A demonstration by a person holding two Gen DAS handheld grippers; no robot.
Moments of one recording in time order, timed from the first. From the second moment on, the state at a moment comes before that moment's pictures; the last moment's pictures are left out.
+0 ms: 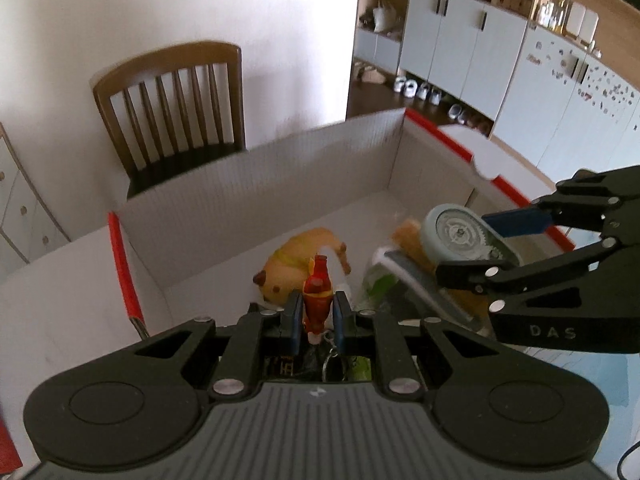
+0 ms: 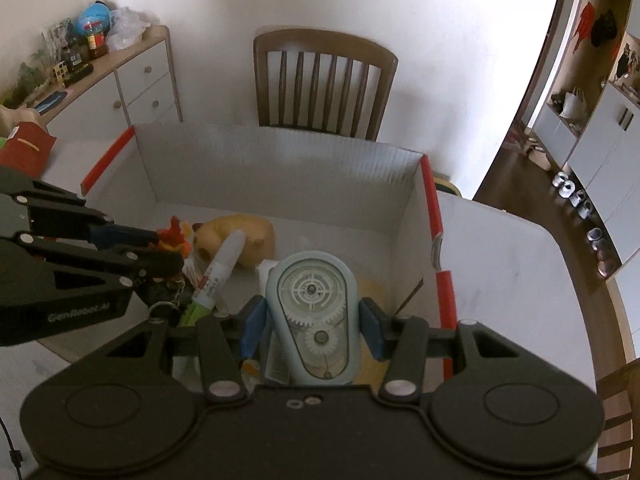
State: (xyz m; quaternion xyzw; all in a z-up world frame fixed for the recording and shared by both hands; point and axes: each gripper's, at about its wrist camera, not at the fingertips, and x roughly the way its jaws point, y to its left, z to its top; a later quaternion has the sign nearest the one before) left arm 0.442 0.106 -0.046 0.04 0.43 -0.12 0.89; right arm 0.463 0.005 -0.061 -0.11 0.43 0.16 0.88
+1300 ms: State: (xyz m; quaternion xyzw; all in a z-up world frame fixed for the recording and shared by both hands) left arm 0.399 0.122 -0.026 0.00 0.41 -0.12 0.90; right arm 0.407 -0.018 -0.013 -0.07 0.39 0.17 0.90
